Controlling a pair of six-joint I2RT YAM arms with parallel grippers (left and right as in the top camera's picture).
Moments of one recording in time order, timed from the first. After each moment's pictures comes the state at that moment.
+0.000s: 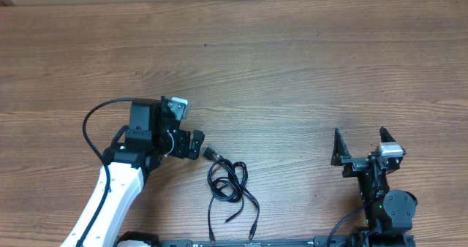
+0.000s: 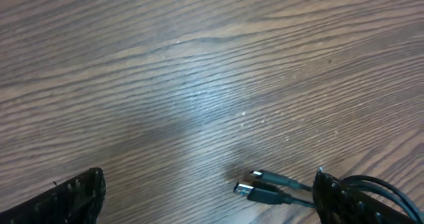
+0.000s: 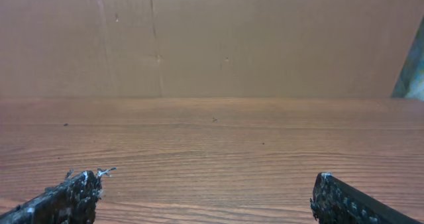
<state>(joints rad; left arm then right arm) -0.14 1.23 0.69 -0.47 0.27 0.06 -0.01 0.01 0.02 -0.03 -0.06 0.02</state>
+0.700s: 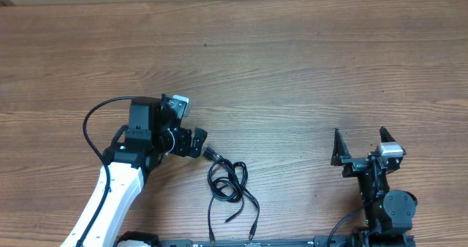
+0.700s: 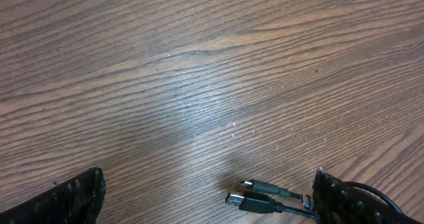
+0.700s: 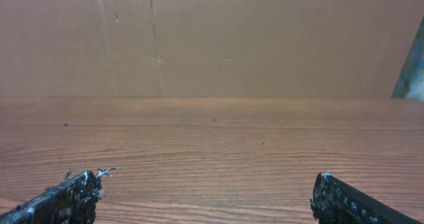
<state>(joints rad) -0.14 1.23 0.69 -0.44 0.30 0.06 -0.01 0.01 0.02 -0.03 -0.06 0.02</state>
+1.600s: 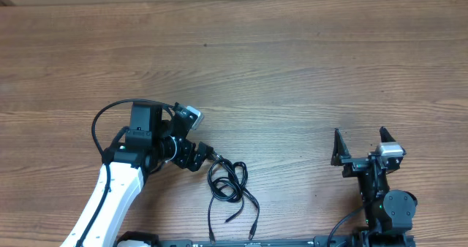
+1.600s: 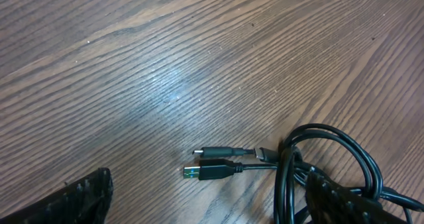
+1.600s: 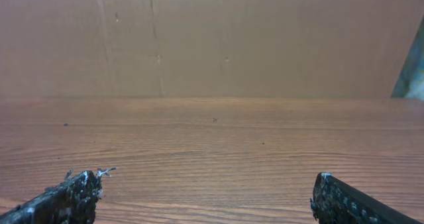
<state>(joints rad) -0.14 1.23 0.70 -0.55 0.46 0.29 -0.01 0.01 0.02 -0.03 -0.06 0.02</state>
